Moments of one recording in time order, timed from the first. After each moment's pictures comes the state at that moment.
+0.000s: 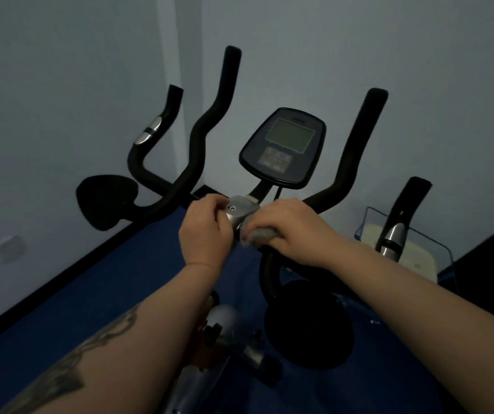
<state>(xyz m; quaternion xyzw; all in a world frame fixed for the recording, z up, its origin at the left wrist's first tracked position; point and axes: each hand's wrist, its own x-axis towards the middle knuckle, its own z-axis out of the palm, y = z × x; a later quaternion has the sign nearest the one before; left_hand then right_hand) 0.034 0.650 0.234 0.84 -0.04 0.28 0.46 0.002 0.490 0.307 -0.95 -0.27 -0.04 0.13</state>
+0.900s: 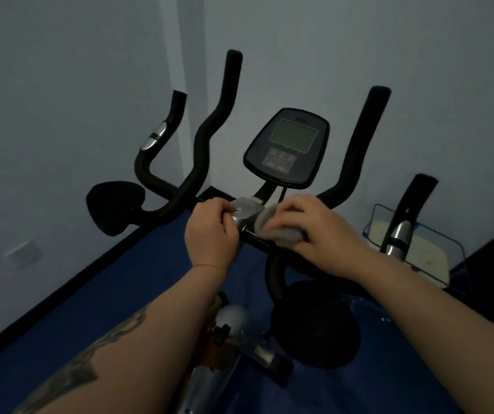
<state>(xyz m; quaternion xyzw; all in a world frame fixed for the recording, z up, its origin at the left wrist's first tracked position) 0.033 0.650 0.238 0.85 -0.06 0.30 0.44 -0.026 0.474 0.312 -0.95 -0.21 -0.07 0.22</state>
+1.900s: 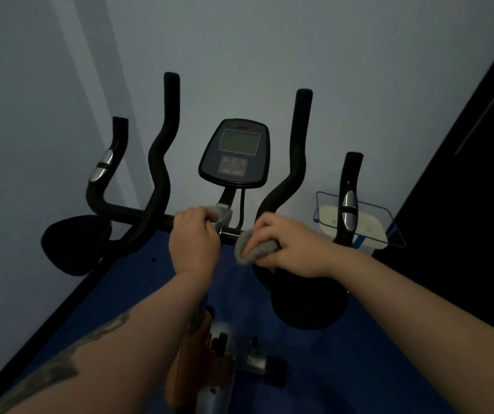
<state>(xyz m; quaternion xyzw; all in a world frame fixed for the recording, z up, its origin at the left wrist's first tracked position) 0.038 0.658 0.238 0.86 -0.16 0.25 0.41 -0.065 0.510 0.305 -0.96 -0.06 0.02 0.27</state>
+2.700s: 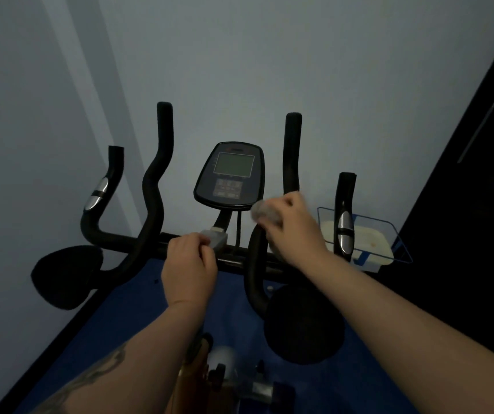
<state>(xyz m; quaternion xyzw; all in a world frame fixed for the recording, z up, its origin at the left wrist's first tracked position) 0.041 0.656 0.235 0.87 -0.16 0.23 0.40 -0.019 0.481 0.291 -0.92 0.11 -0.27 0.24</state>
